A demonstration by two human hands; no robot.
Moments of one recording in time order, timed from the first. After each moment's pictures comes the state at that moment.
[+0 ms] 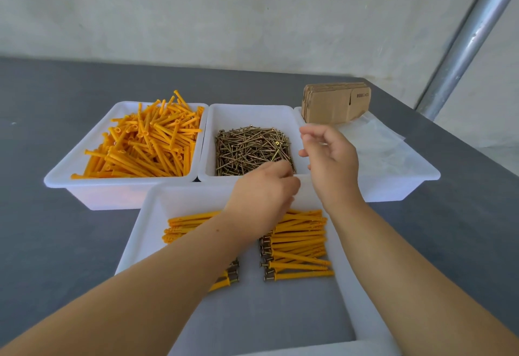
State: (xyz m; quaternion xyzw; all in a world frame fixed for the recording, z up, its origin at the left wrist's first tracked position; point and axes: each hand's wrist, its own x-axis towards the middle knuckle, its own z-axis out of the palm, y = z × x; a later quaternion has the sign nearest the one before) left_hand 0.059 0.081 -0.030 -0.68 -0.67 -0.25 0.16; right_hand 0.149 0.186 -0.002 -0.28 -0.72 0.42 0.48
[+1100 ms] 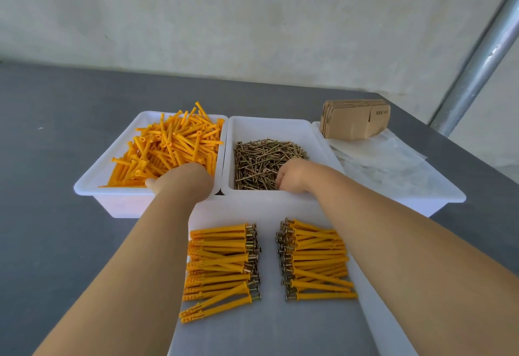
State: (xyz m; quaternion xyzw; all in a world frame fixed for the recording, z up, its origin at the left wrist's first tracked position) left_hand -0.067 0.042 -0.006 -0.19 -0.97 -0.05 -0.14; right_hand 0.052 0.209 0.005 -0.34 -0.92 0.16 -0.12
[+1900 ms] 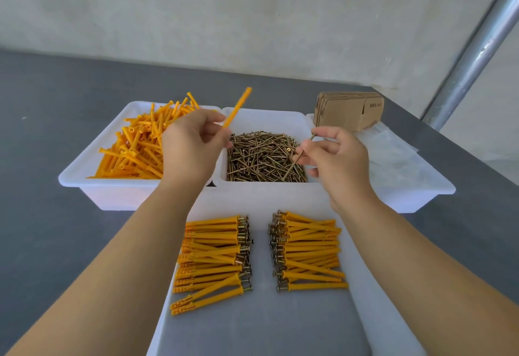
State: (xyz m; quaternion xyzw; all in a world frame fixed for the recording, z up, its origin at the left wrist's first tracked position) left_hand -0.033 0.039 0.012 -0.35 -0.71 -0.60 0.07; right_hand 0.130 0.181 0.014 -0.28 -0.70 0.50 0.43
